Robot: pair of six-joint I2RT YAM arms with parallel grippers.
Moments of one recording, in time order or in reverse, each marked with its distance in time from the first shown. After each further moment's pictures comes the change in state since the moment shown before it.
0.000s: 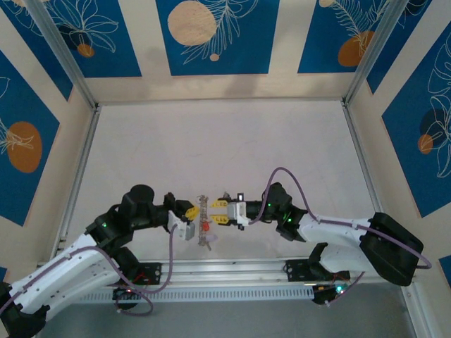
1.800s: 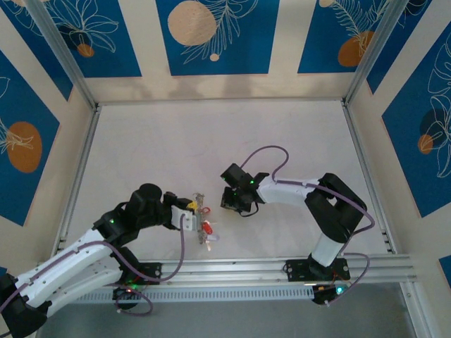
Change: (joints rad) left arm 0.000 0.073 -0.011 -0.014 -0.167 -0.142; right arm -0.085 0.517 0.575 -1.159 0.490 1.608
